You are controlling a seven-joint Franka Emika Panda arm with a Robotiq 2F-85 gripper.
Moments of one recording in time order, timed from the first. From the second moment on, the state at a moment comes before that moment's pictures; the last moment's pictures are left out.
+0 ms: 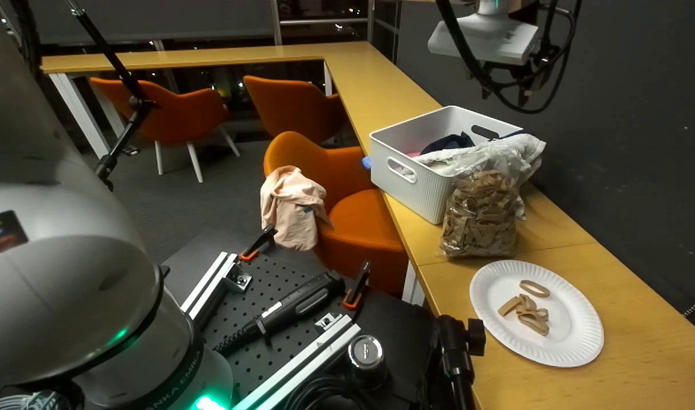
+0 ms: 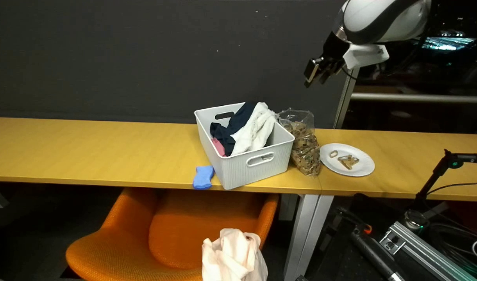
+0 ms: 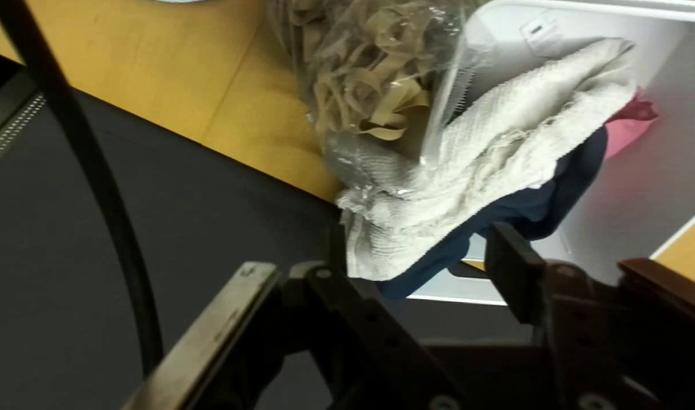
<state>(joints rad) -0.20 -0.02 -0.23 -2.21 -0.01 2.67 -0.10</state>
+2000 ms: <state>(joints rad) -0.22 0.35 -0.22 -1.88 -0.11 2.39 -0.10</state>
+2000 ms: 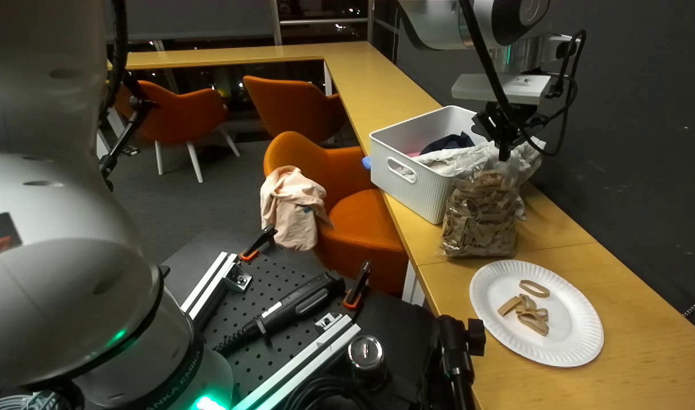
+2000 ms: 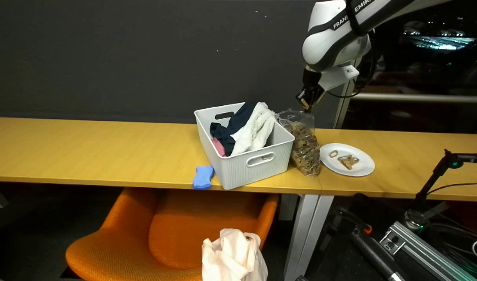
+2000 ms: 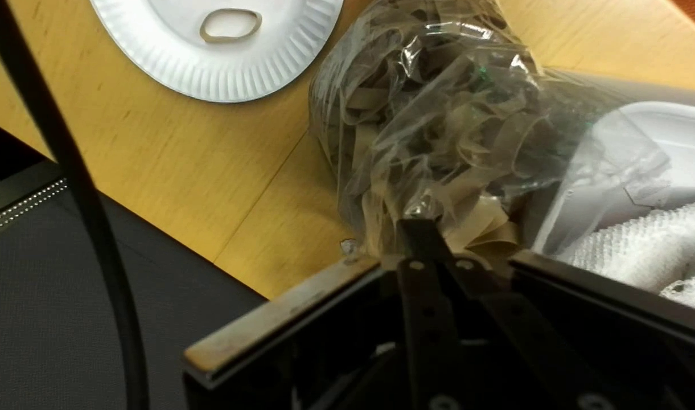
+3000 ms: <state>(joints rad) -0.23 0.38 -0.17 -1.87 -0.08 2.40 -0.10</state>
